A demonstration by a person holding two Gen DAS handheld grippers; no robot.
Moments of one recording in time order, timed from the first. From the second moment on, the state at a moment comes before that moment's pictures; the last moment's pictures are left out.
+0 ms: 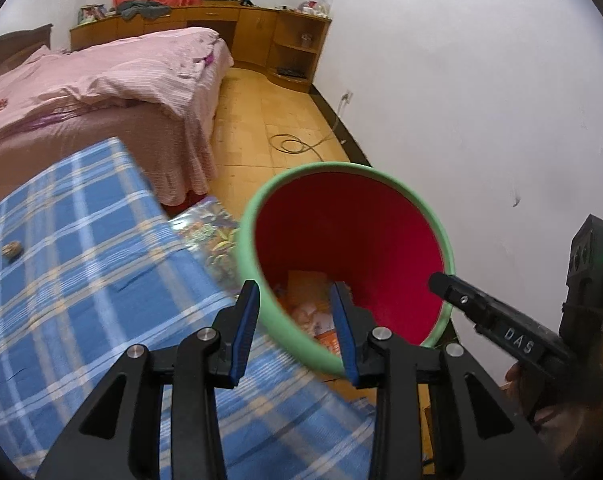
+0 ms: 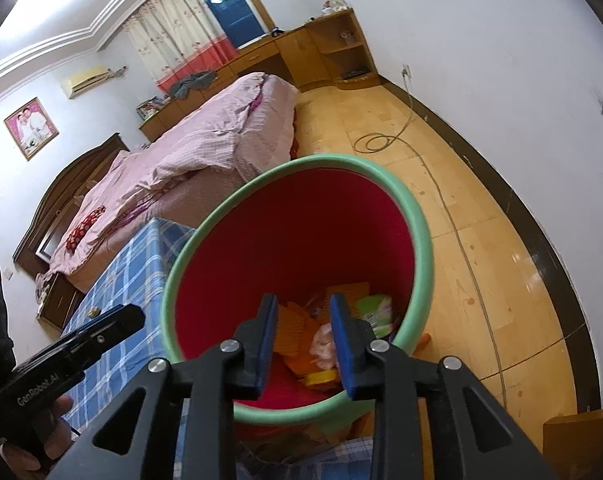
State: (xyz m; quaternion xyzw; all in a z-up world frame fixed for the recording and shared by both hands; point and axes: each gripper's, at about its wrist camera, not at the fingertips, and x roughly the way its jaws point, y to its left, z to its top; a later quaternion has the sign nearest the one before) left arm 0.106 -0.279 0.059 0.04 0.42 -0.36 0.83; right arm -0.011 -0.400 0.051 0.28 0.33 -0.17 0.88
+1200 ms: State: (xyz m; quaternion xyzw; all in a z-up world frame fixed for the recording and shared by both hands) left arm 0.050 -0.132 0.084 0.01 0.37 -0.19 0.91; right arm -0.043 -0.265 0.102 0.19 0.31 -0.09 0.93
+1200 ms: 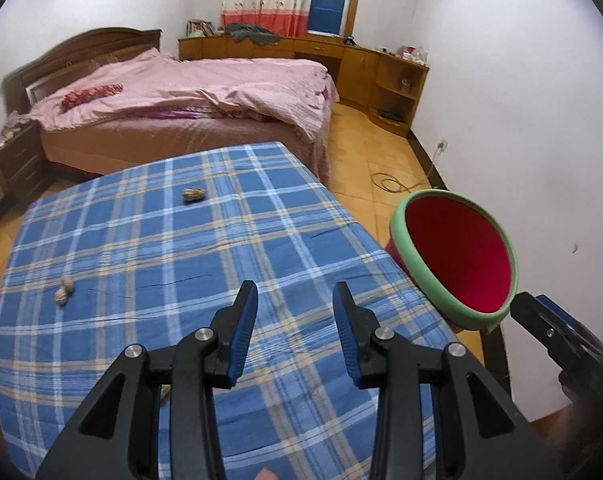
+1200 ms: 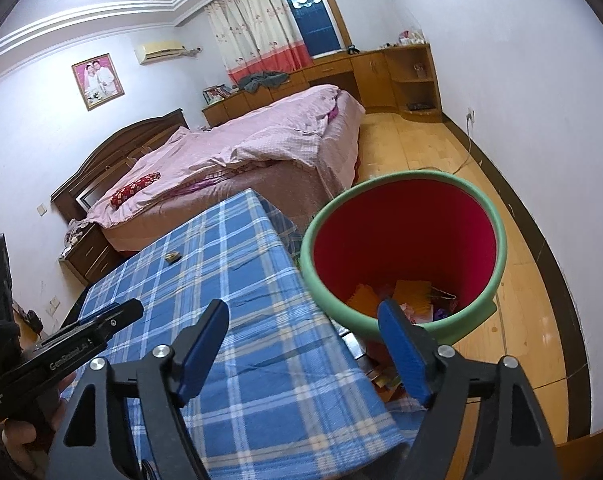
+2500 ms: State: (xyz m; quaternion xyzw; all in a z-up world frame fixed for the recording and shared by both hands) left arm 0.022 -0.111 0.060 0.02 0.33 -0.13 0.93; right arm -0.059 -0.216 0.078 0.12 0.29 -0.10 0.94
